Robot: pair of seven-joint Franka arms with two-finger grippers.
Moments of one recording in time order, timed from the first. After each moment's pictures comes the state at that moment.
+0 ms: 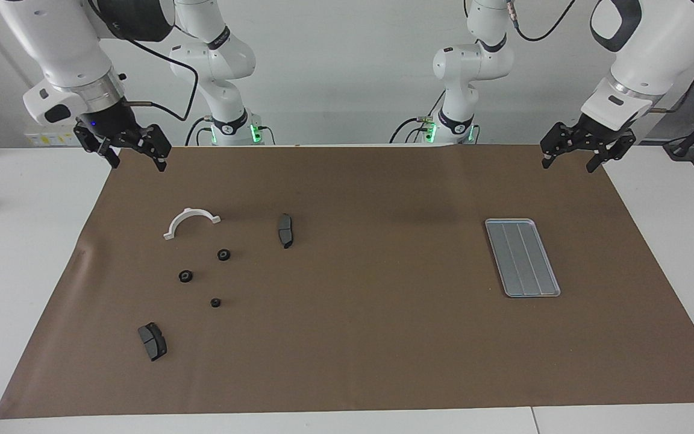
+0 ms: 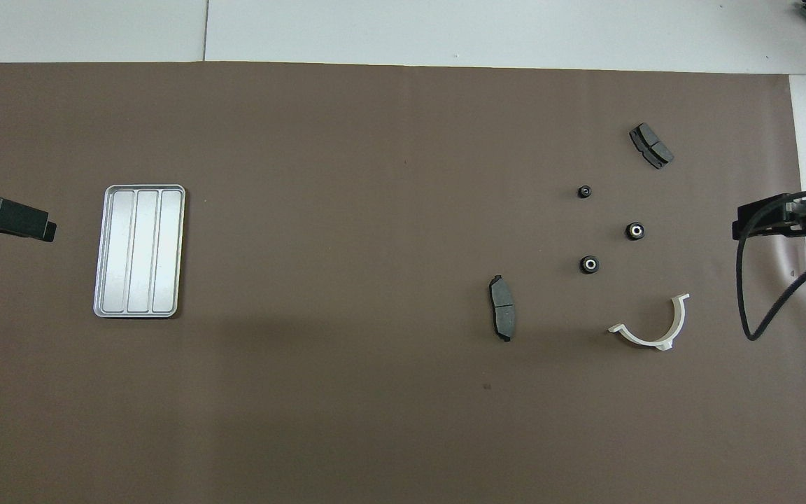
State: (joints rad) left arm 0.02 0.00 -0.02 -1.59 -0.03 1.57 0.17; right arm 0.06 -0.03 -0.09 -1.66 -0.02 1.64 0.07
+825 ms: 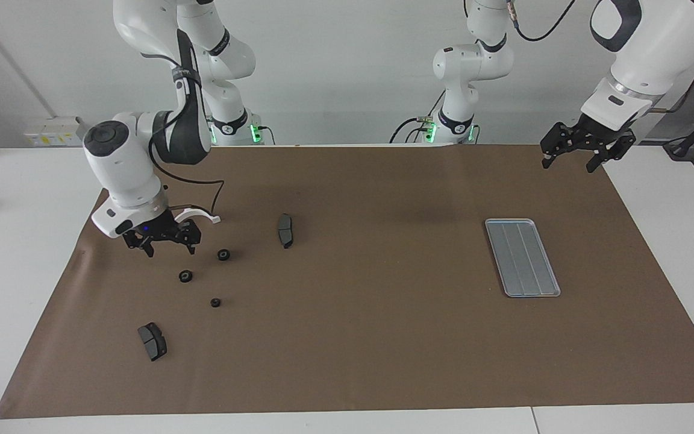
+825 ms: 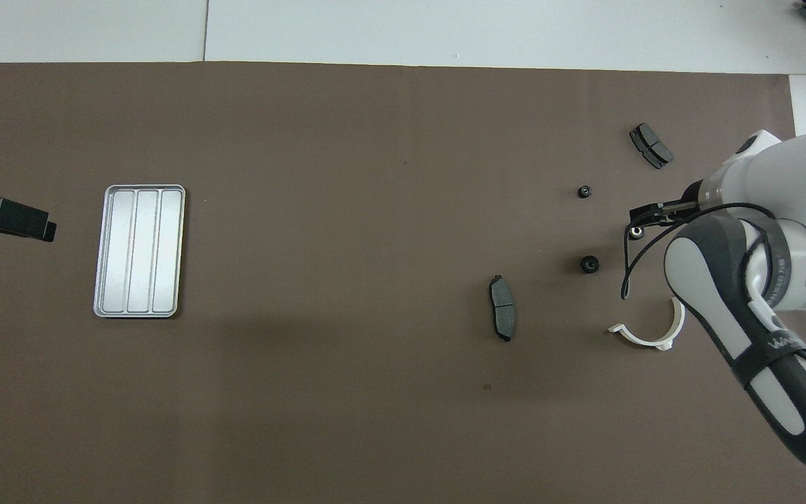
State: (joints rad) left arm 0.02 0.00 -0.02 -1.59 -0.03 1.57 0.17; right arm 0.06 0.21 -0.09 -1.97 -0.02 2.26 -0.11
